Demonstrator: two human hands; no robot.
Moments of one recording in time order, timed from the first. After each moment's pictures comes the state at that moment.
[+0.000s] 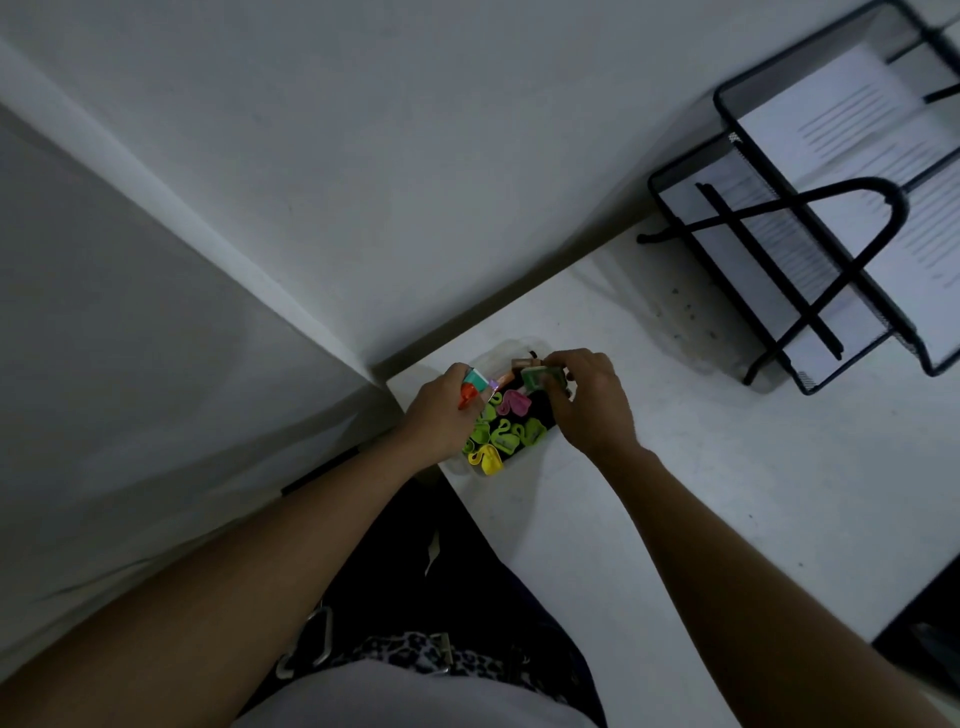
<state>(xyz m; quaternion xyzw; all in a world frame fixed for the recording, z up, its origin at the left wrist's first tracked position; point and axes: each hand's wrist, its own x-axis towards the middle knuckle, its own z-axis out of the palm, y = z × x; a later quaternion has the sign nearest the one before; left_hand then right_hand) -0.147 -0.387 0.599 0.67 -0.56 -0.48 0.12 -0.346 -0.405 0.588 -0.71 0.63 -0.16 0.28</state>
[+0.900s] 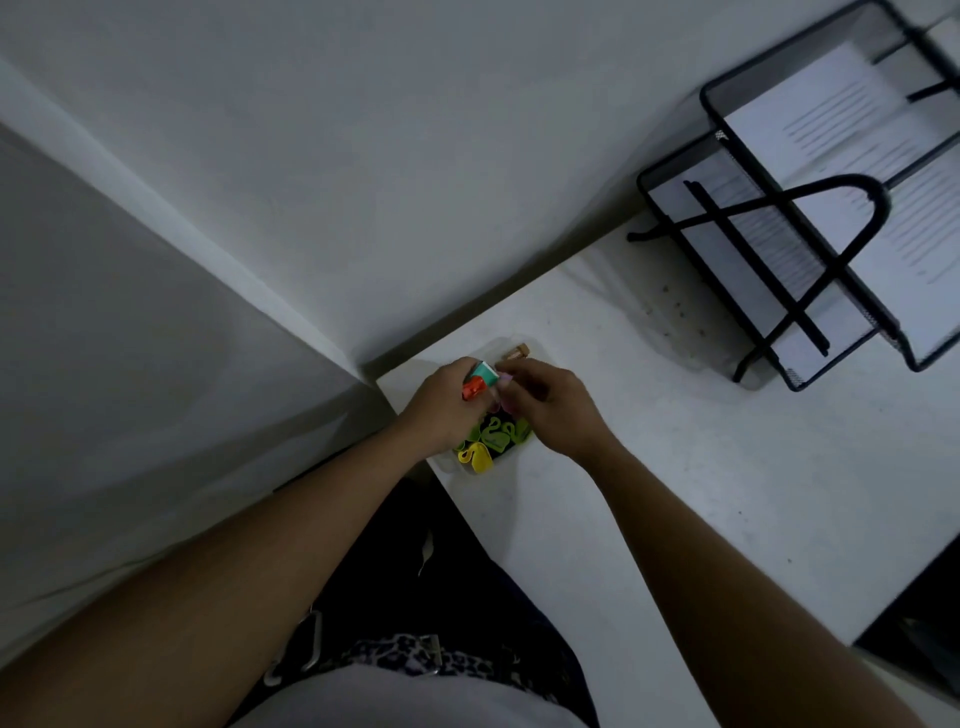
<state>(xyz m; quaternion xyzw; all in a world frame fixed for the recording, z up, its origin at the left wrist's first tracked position) -0.160 -0.395 0.604 0.64 -0.55 -0.51 0.15 -0.327 -0.400 0.603 -0.61 0.59 -0.16 0.50</state>
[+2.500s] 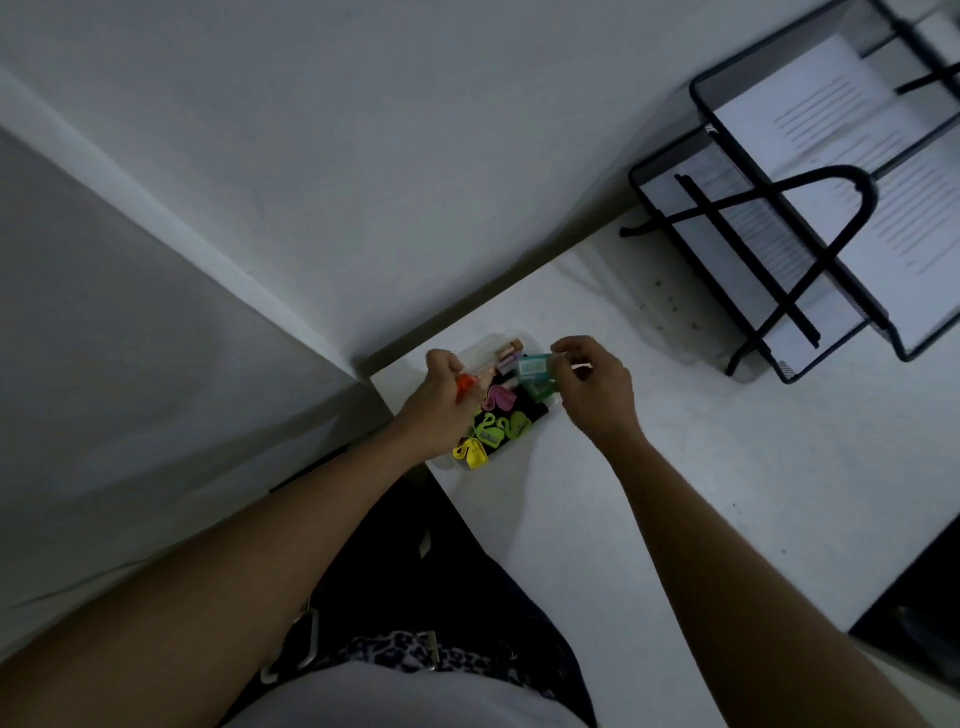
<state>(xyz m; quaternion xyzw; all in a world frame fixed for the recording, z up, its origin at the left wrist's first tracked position) -0.163 -0.384 0.606 0.66 -0.54 -0.50 0.16 -0.357 -0.406 0.607 -0.53 0.70 -0.24 0.41</state>
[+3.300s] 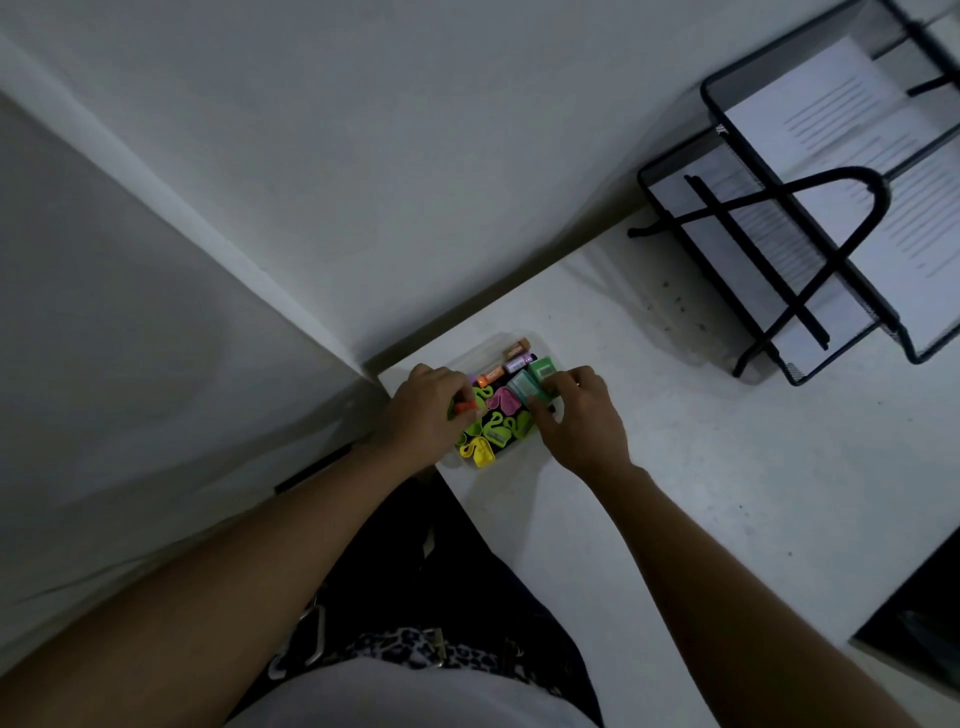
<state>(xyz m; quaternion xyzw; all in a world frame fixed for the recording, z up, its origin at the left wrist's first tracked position) -0.140 -0.375 0.594 0.62 -0.68 -0.37 0.13 -0.352 -0.376 0.577 -0.71 0.66 -0.10 0.25</state>
